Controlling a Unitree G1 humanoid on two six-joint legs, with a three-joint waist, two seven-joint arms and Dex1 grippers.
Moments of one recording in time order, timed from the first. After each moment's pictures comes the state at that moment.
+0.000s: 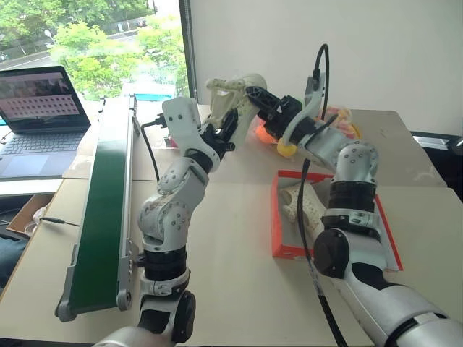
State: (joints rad) left arm -0.65 -0.09 0.11 -0.31 -0.48 0.70 0.03; right arm -1.09 -0.11 -0.47 0.43 0.85 0.95 0.26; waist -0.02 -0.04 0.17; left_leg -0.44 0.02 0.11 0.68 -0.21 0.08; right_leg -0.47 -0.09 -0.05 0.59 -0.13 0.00
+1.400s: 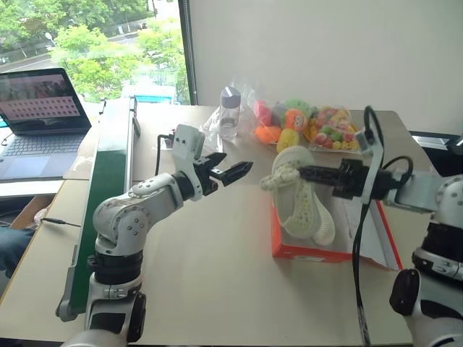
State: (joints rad) left arm -0.58 0.30 0.07 -0.35 -0.78 1.02 -0.28; right arm -0.65 -0.61 -0.42 0.01 1.06 1.56 0.45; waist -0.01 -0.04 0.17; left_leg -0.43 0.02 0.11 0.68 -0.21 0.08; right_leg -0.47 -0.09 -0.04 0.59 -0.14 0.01
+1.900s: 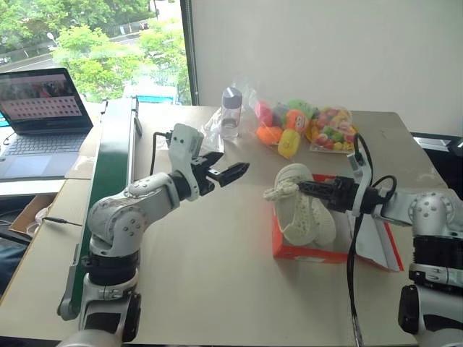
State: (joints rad) left arm -0.58 0.34 0.08 -0.38 -0.78 1.04 -0.26; right arm -0.60 -0.65 -0.25 0.23 0.84 1.25 0.71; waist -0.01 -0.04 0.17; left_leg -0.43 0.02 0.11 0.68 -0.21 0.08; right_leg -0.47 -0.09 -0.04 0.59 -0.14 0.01
